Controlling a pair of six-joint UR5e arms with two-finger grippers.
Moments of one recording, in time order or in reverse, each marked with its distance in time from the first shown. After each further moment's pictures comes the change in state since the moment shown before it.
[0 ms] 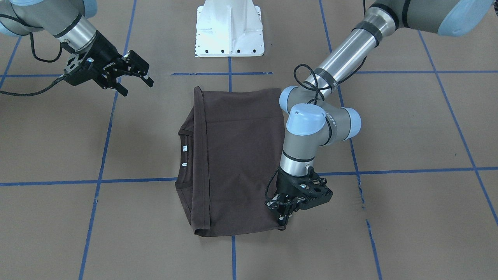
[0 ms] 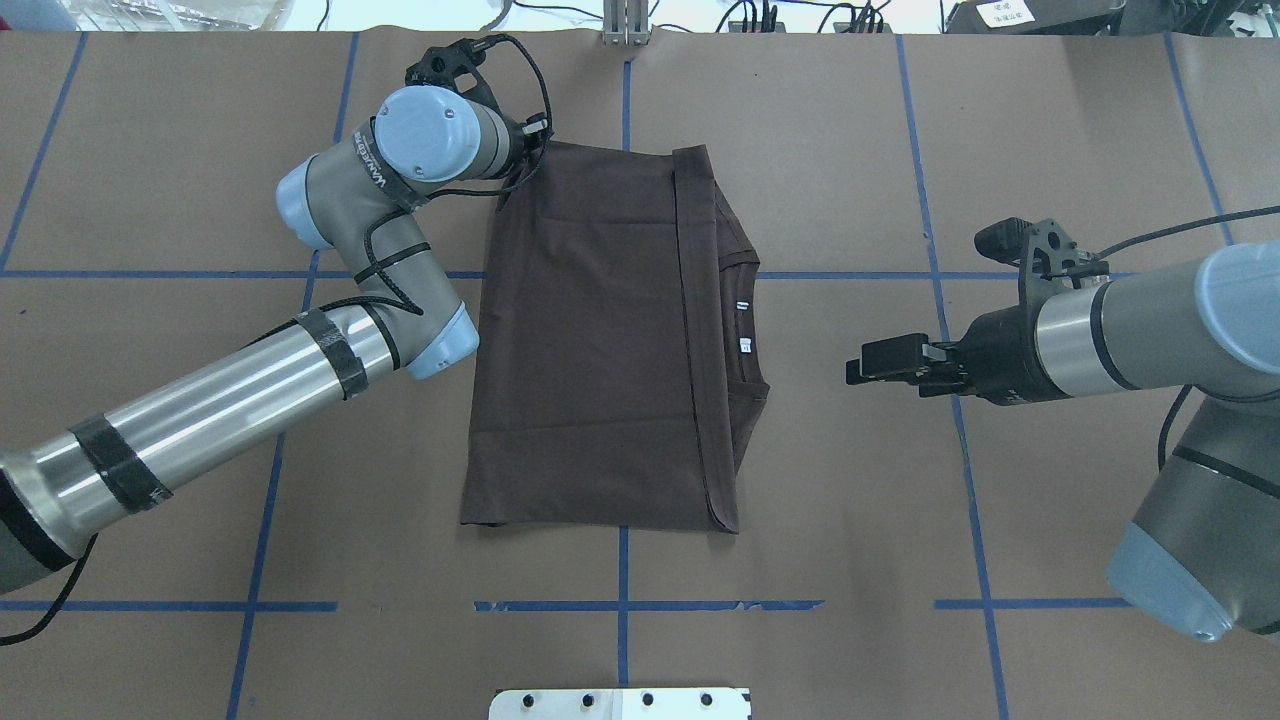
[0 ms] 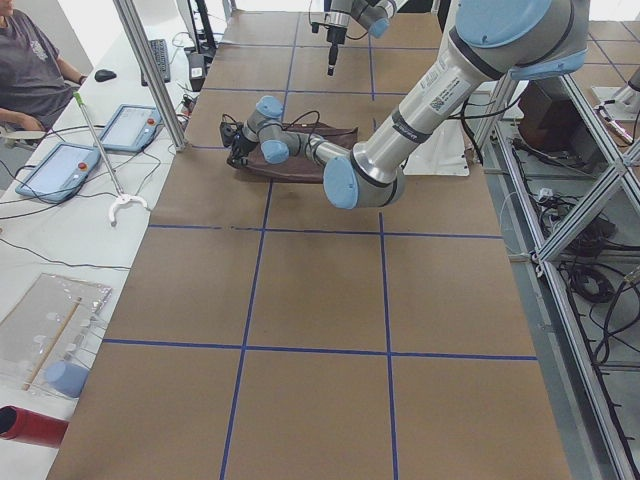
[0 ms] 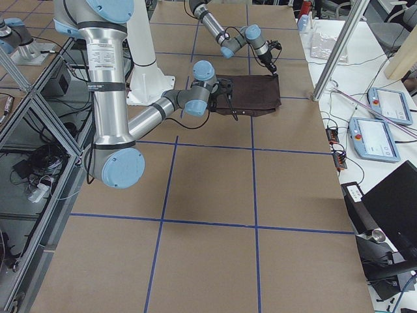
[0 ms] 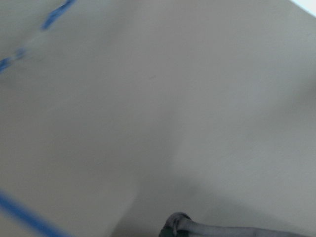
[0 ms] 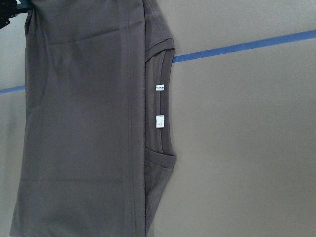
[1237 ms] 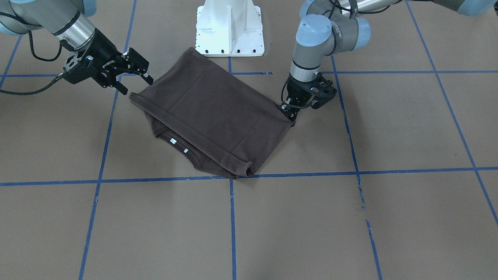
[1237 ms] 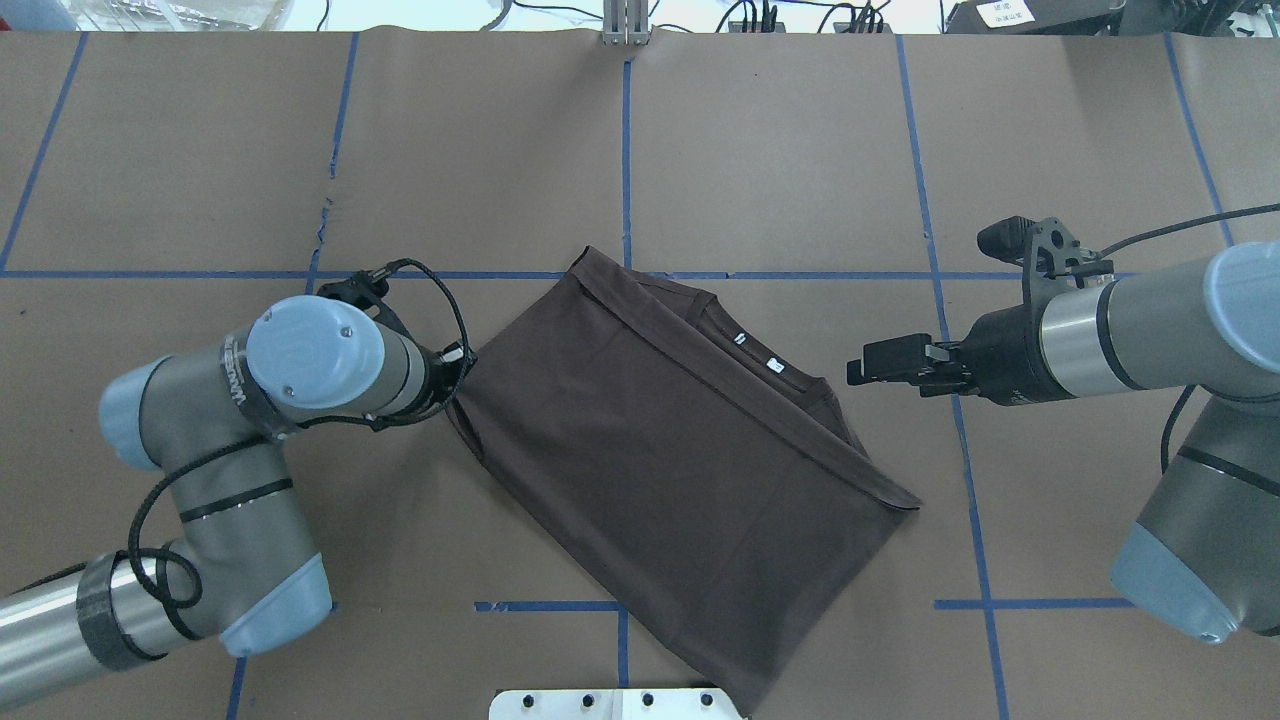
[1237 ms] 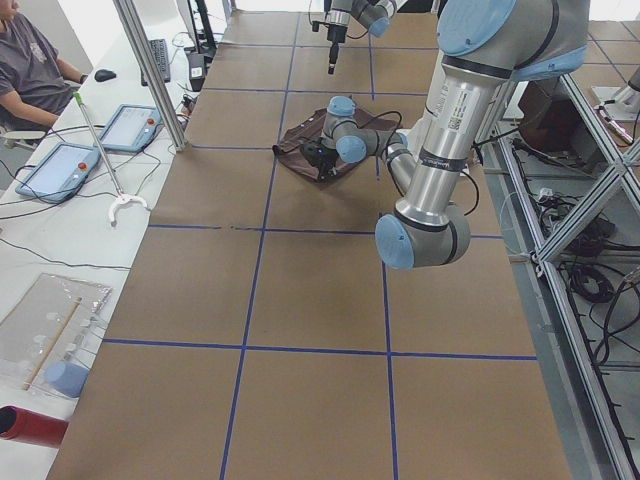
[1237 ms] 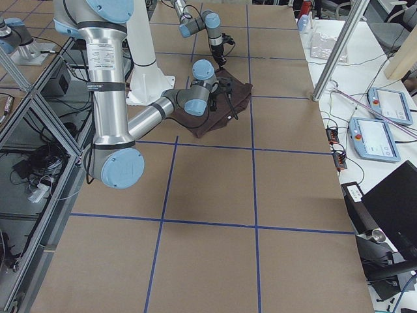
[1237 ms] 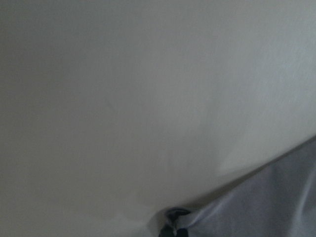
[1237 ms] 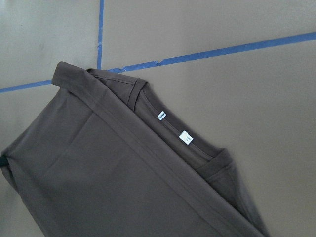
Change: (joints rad) left arm 0.196 0.462 -0.813 0.596 -0.146 -0.327; right arm 0.004 -0.004 0.012 0.003 0.006 -0.005
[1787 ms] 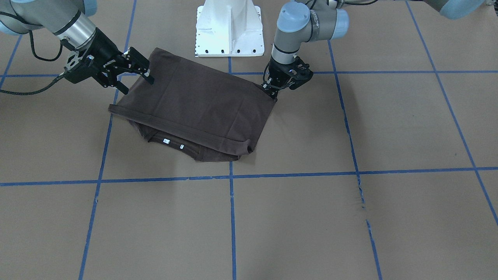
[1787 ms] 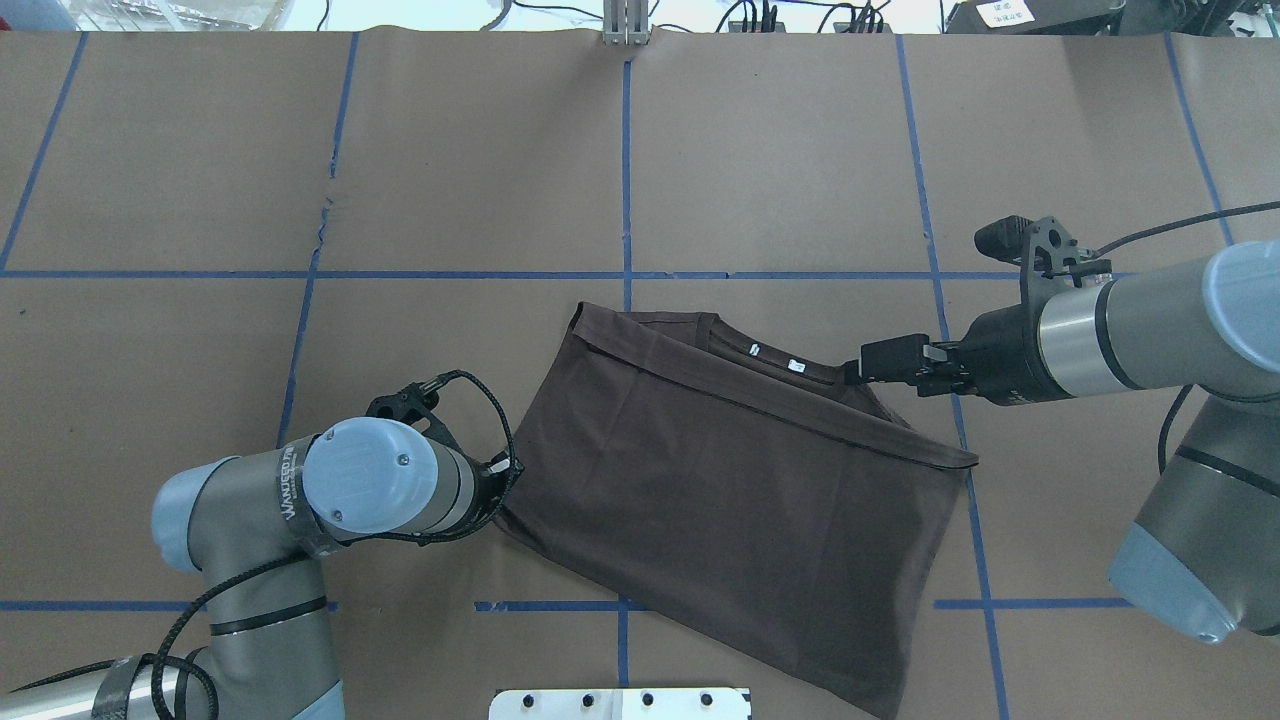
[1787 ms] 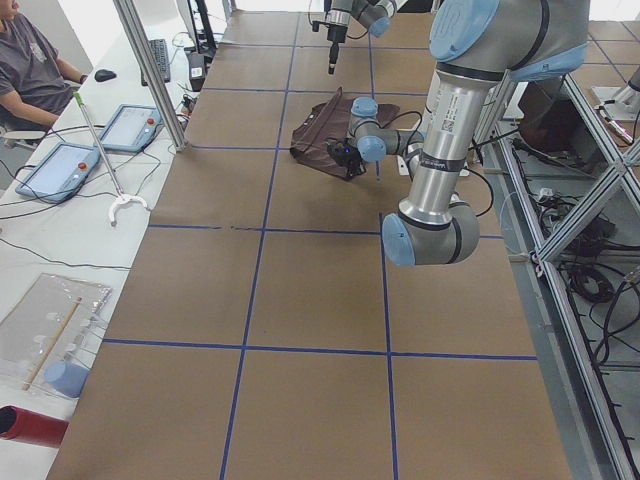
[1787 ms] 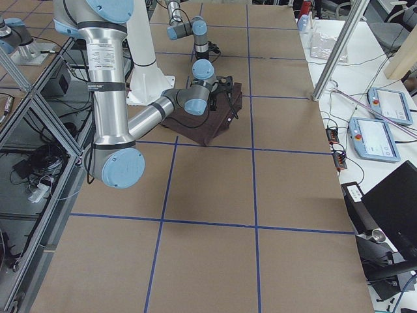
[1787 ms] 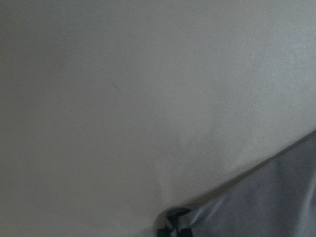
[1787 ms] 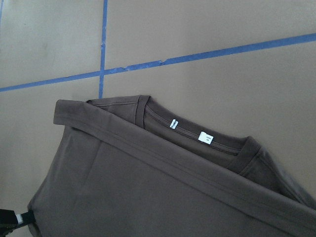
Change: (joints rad) left arm 0.203 0.022 -0.068 0.011 -0.001 -0.161; right arm -0.002 0.004 0.001 0.001 0.001 -0.006
